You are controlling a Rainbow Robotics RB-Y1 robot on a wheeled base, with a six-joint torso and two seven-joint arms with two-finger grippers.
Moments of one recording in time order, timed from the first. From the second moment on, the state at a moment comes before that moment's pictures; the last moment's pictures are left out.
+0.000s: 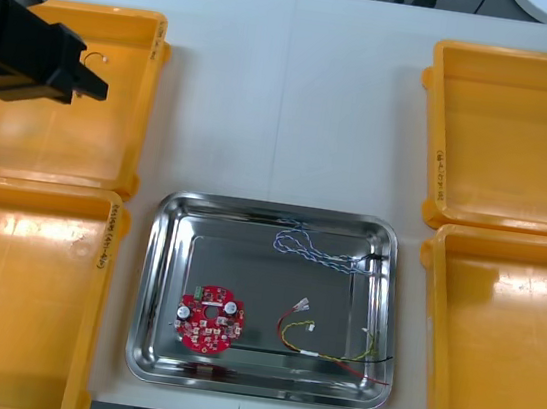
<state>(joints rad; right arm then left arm) -0.32 -0.89 -0.16 -2.00 -0.88 1.80 1.22 -0.63 0.61 0.25 -1.89 0.98 1.91 -1.23</state>
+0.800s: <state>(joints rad) -0.32 -0.89 -0.16 -2.00 -0.88 1.80 1.22 -0.41 0.61 0.17 -2.23 0.83 1.91 -1.23</state>
